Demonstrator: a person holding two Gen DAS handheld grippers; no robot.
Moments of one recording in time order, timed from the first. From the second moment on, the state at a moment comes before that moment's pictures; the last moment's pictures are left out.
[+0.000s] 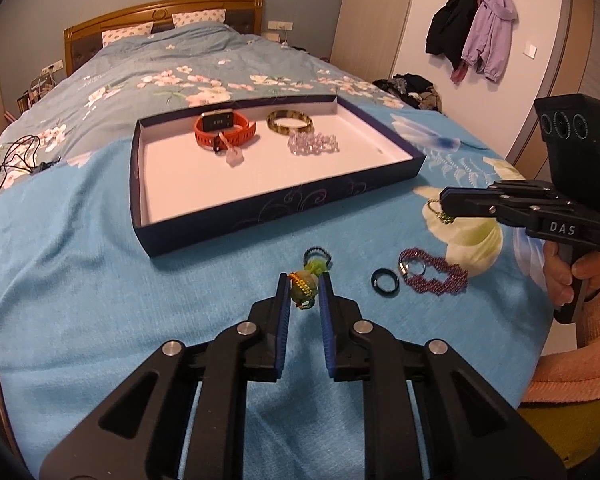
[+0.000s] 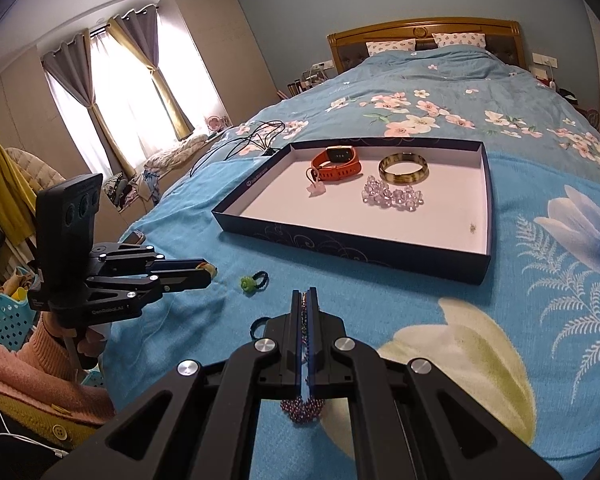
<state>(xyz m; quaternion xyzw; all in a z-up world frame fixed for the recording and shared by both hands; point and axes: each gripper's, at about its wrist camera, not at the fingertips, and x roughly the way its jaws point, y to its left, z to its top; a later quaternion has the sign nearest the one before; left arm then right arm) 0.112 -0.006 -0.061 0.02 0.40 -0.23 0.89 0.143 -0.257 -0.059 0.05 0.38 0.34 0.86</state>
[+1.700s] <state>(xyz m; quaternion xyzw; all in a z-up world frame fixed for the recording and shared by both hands) 0.166 -0.007 -0.023 0.00 0.35 -0.21 0.91 0.205 -0.248 -0.032 0.03 0.34 0.32 0.88</state>
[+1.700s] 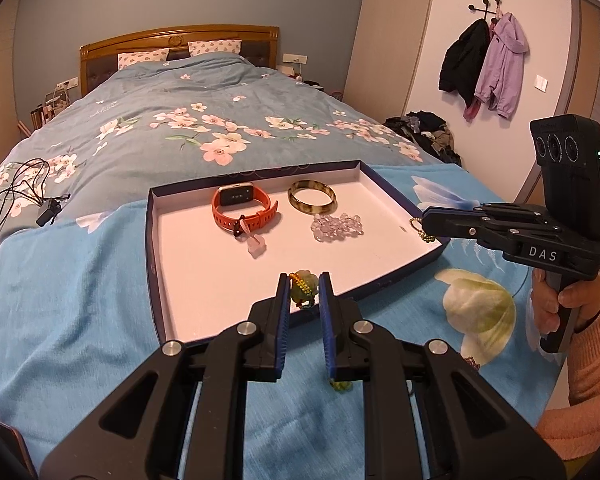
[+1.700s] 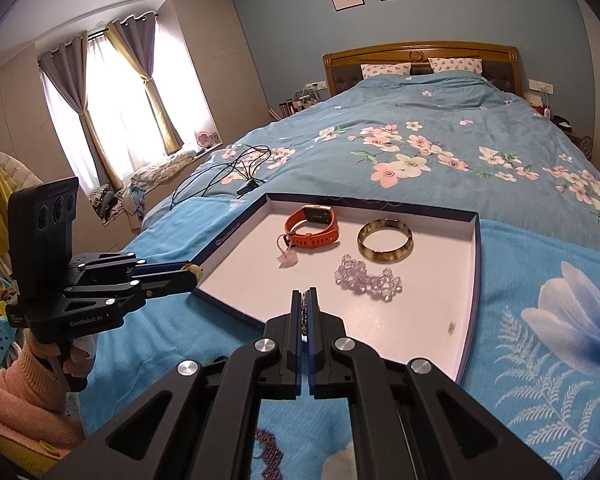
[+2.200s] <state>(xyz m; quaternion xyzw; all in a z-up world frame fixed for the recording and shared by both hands) 0.205 -0.011 -0.036 0.00 0.37 -0.19 0.91 0.239 -0.244 -0.046 0.03 0.37 0.29 0.88</state>
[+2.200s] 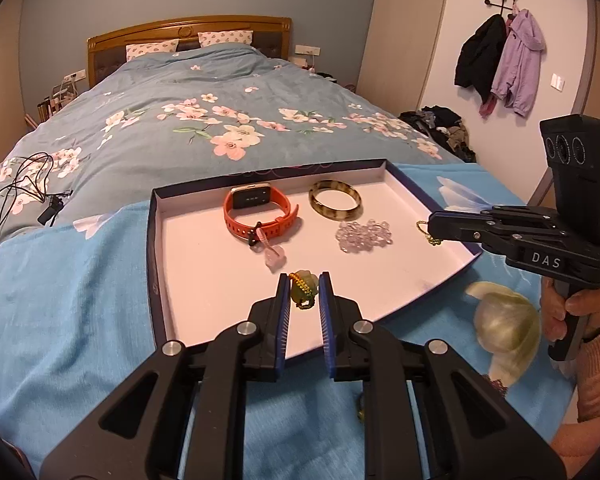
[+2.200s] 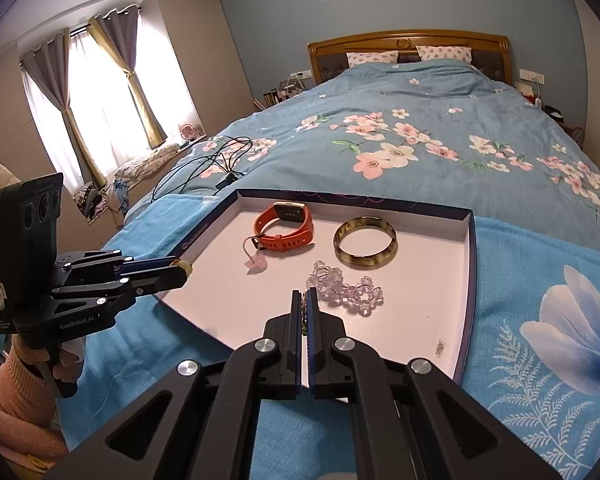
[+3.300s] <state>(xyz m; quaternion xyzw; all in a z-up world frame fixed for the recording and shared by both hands) 0.259 -0.025 -0.076 0.00 0.43 -0.16 0.89 0.272 -0.219 -0.078 -0.02 0.41 0.26 0.87</state>
